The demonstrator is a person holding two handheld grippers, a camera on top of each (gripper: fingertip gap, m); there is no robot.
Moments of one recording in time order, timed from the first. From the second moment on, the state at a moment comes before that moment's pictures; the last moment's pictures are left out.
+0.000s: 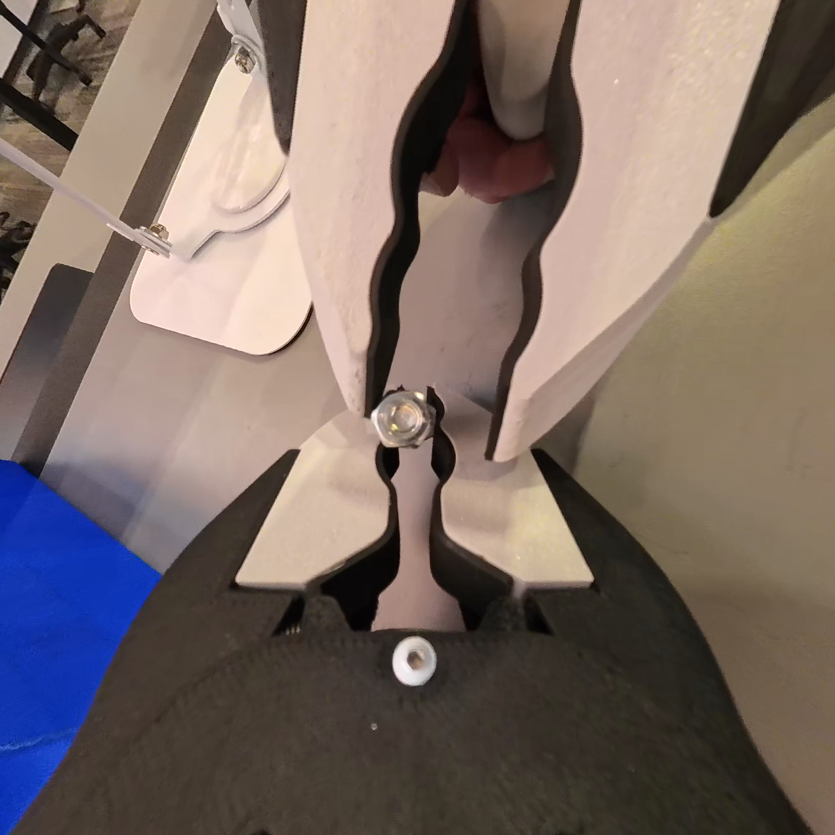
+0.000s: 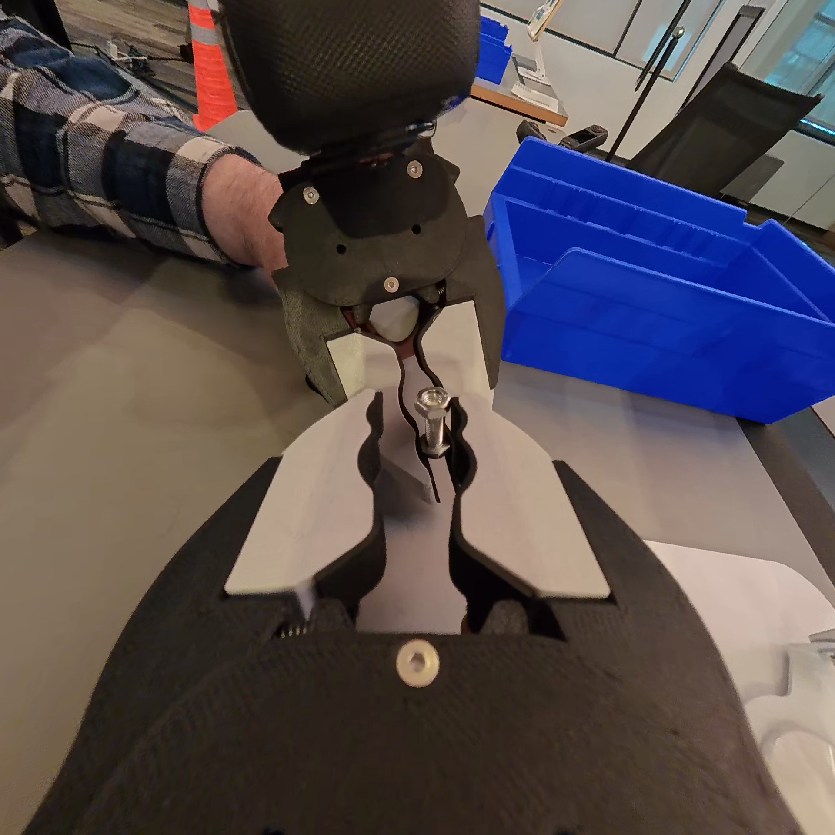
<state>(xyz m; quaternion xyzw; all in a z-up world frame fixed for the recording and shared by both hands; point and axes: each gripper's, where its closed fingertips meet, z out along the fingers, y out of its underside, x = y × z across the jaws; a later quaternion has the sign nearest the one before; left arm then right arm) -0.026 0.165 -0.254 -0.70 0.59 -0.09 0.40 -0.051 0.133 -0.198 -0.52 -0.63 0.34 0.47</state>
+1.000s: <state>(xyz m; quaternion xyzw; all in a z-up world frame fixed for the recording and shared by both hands) -0.027 0.165 -0.252 -0.70 0.58 -0.10 0.40 -0.047 0.132 -0.193 -0.51 -0.63 0.35 0.47</state>
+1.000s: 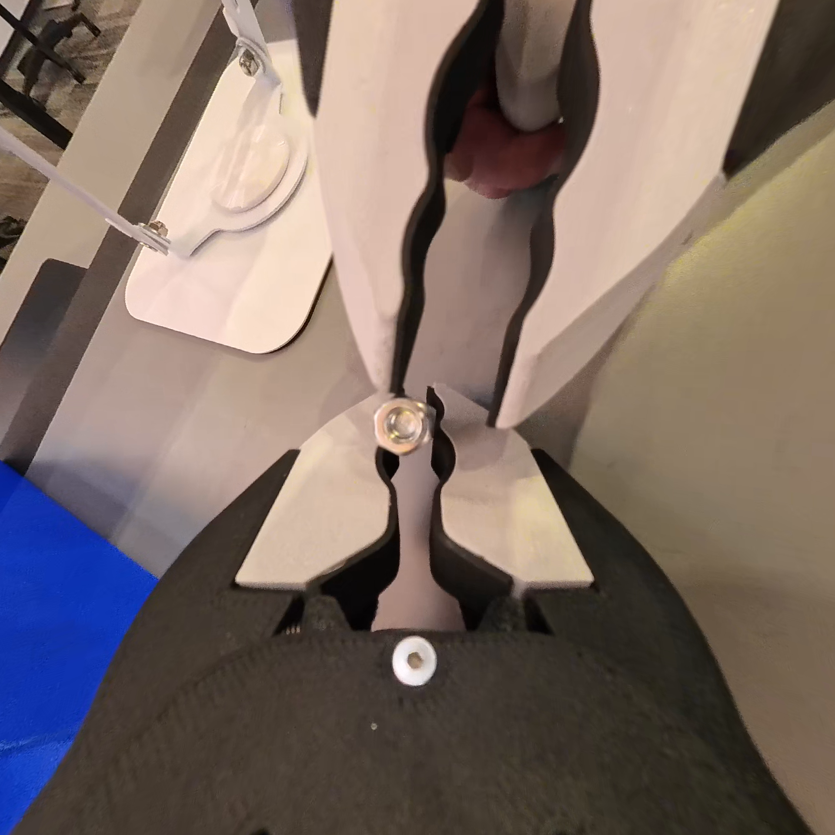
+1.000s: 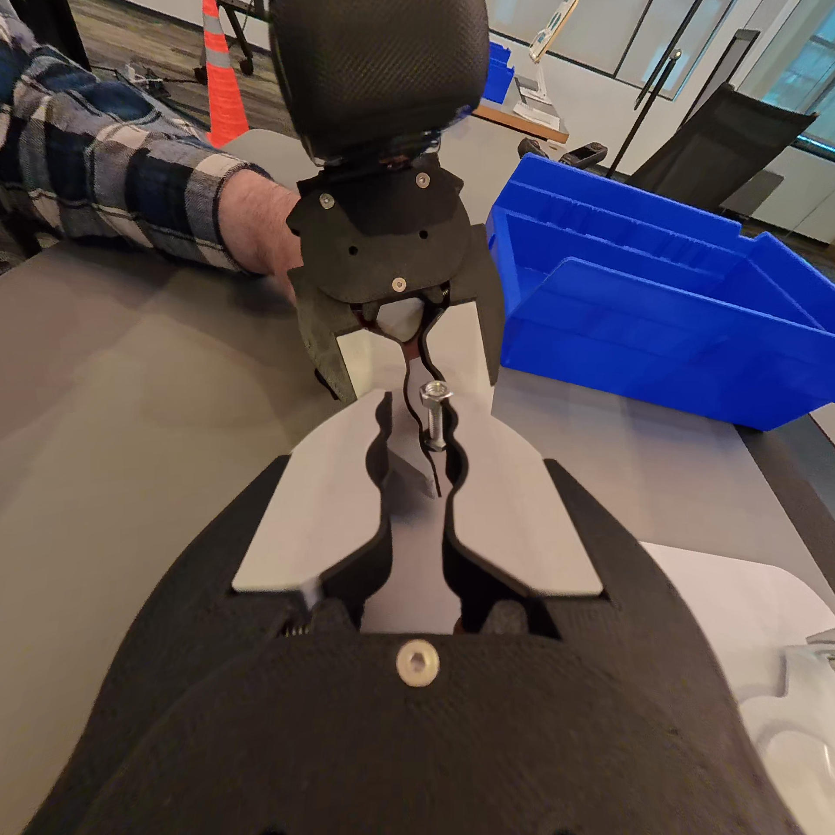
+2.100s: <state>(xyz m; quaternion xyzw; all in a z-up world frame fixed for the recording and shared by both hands) -0.024 0.162 -0.253 -0.70 0.58 -0.11 0.40 -0.050 0.127 -0.197 -0.50 -0.64 0.36 0.46</state>
